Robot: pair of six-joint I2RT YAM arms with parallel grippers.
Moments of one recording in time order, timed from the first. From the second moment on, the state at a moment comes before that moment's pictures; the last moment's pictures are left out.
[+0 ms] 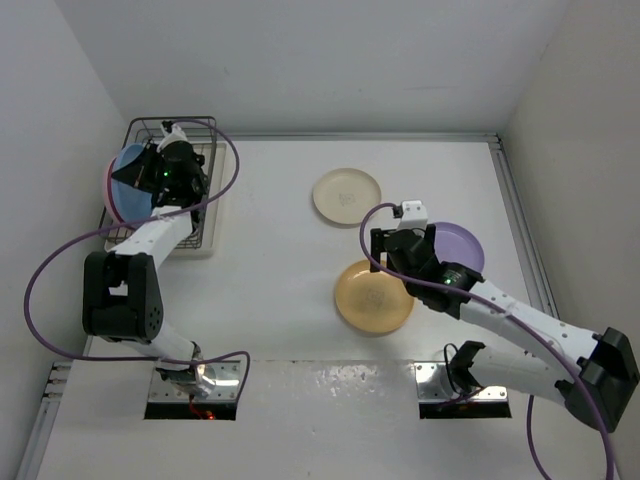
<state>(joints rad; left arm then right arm) -0.04 1.55 1.03 0.53 -1.22 1.02 0.79 1.03 0.68 -0.31 0.60 0.42</state>
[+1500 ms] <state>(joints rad) -0.01 1.60 1.07 0.12 -1.15 0.50 0.79 0.96 0.62 -0.32 0.67 0.46</state>
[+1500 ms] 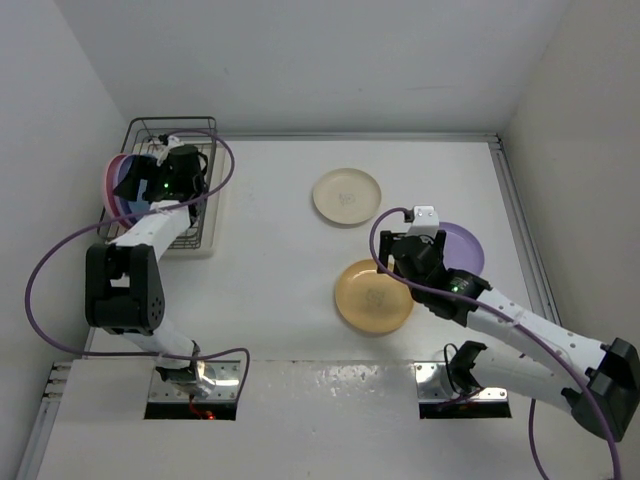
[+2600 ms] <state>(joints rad) -0.50 2.30 2.06 -0.66 0.02 0.11 0.03 0.94 0.54 -0.45 0.33 0.70</state>
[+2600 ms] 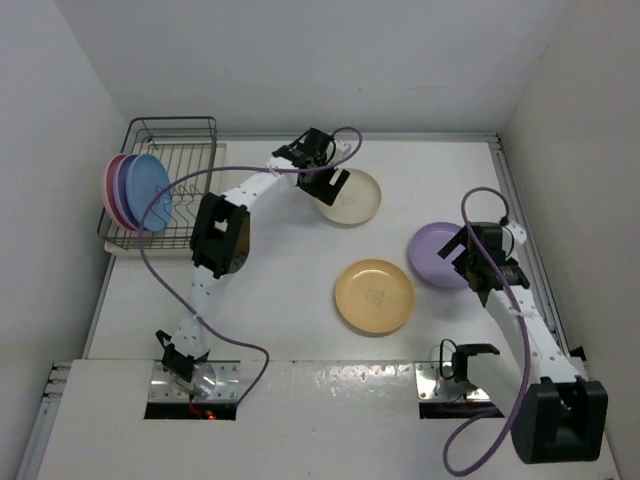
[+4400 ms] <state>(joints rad) -0.30 1.42 1.31 0.17 -1.16 1.02 0.18 0.84 0.65 -0.46 0.21 0.54</state>
